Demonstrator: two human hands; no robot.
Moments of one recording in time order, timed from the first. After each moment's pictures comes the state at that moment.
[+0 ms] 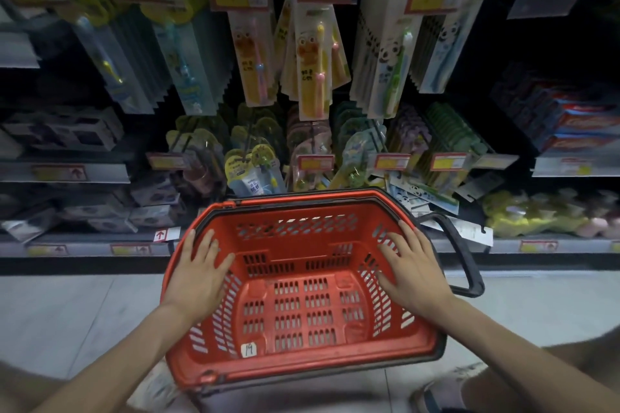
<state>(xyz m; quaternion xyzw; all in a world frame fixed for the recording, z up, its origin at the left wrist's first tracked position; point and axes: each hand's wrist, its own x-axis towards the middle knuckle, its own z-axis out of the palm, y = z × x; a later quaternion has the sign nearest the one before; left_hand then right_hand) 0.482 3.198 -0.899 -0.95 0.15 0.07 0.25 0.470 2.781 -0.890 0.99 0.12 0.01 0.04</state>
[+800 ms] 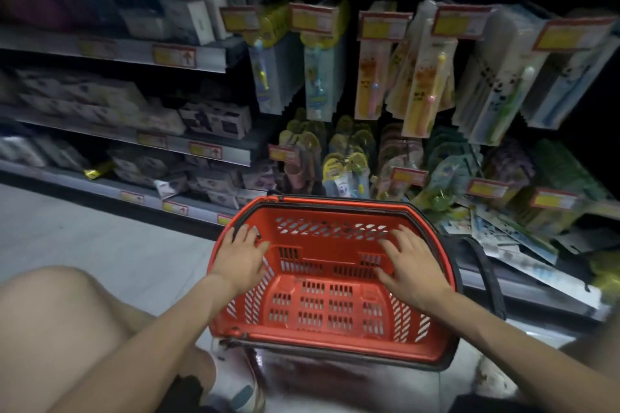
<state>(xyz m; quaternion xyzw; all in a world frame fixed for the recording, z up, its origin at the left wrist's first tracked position) 0.425 3.266 -0.855 -0.99 0.00 0.11 0.13 0.486 2.914 -0.864 0.97 0.24 0.03 -0.04</state>
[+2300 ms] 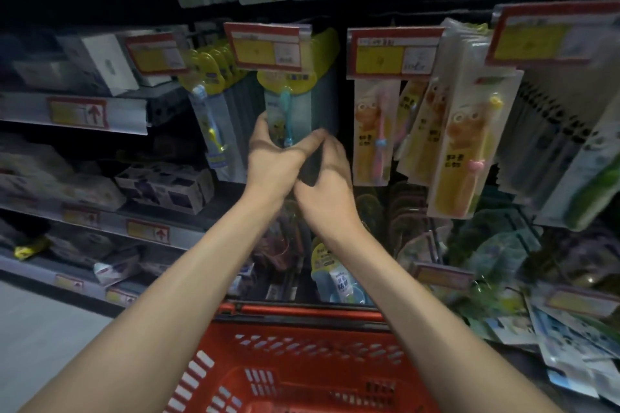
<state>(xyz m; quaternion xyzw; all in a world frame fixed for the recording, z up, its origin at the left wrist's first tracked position) 0.707 3.189 -0.694 -0.70 -0.08 -0.29 -0.64 0.700 3.108 -0.728 0.80 0.15 0.14 -0.57</state>
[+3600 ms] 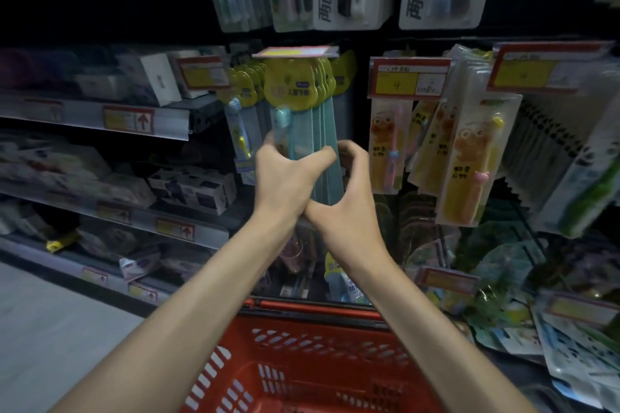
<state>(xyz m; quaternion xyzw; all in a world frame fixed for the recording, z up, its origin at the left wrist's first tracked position) 0.638 3.181 -0.665 -0.68 -0.09 -0.29 -0.67 0.634 3.085 -0.702 0.68 0.22 0.08 -0.69</state>
